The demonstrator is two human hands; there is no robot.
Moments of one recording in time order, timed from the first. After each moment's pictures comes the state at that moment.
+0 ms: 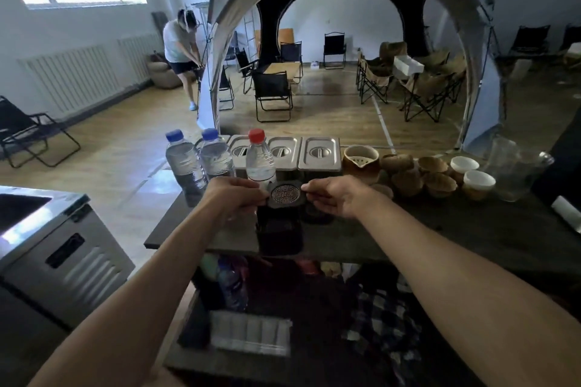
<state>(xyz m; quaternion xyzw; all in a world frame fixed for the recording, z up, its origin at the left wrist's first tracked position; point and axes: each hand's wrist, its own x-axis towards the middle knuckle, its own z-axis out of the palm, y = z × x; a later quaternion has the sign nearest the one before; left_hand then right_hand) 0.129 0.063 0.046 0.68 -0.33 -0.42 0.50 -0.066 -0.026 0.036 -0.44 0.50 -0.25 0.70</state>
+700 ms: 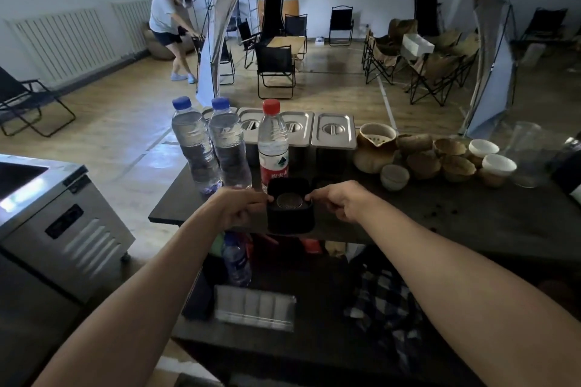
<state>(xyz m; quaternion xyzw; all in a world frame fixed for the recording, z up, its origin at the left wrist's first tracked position) 0.162 0.057 -0.028 0.73 -0.27 -0.49 0.40 -0.046 -0.005 -0.003 -0.45 0.61 -0.21 0.62</state>
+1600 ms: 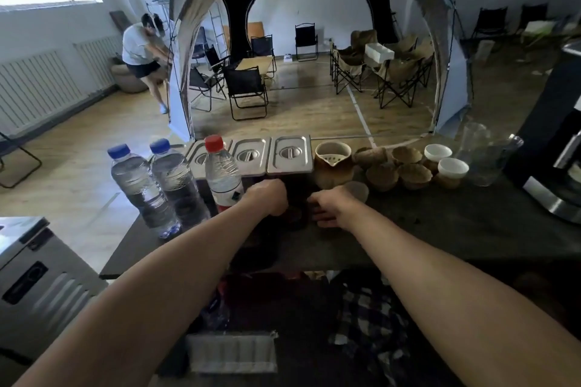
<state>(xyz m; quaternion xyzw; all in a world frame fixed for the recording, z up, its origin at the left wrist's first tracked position) 0.042 -0.056 0.010 0.77 -0.63 -0.12 -0.03 -0.097 -0.069 -0.013 -0.45 0.61 -0.25 0.61</state>
